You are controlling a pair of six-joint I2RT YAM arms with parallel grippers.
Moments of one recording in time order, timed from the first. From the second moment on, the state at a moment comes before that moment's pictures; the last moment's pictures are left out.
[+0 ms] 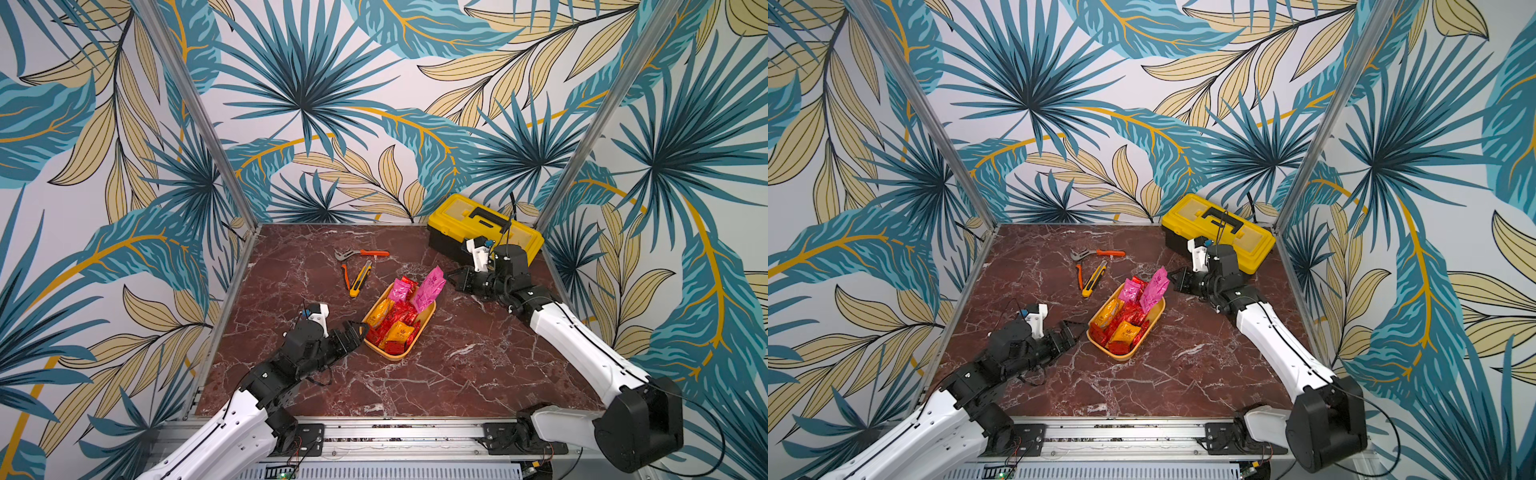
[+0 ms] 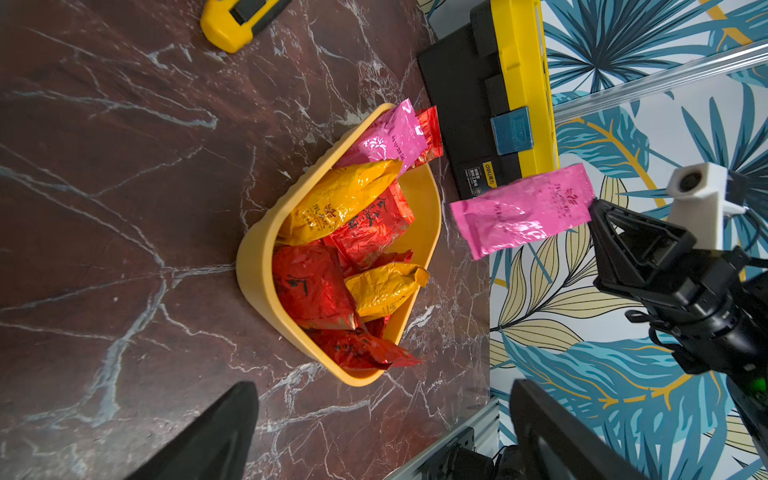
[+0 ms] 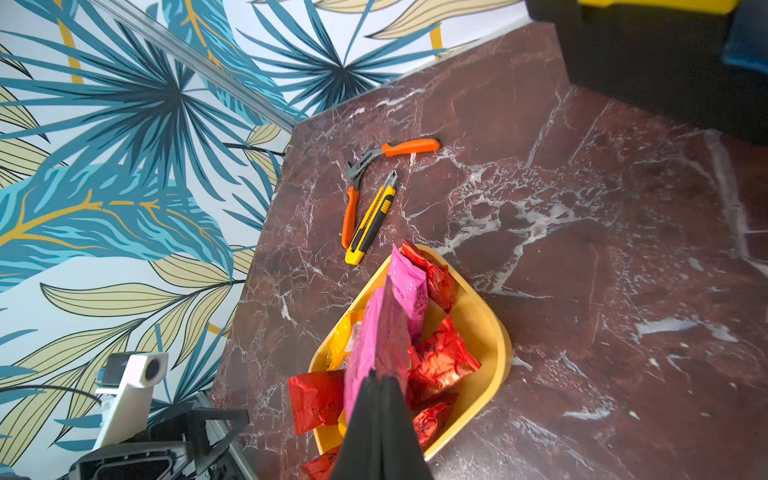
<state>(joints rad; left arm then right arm) -0.61 0.67 0.49 -0.32 0.13 -1.13 0.27 1.20 1.00 -0.34 -0.39 0.54</state>
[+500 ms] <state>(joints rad) -0.61 0.75 0.65 -0.31 0.09 -1.04 0.17 0.95 0.75 -0.49 -0.10 0.60</state>
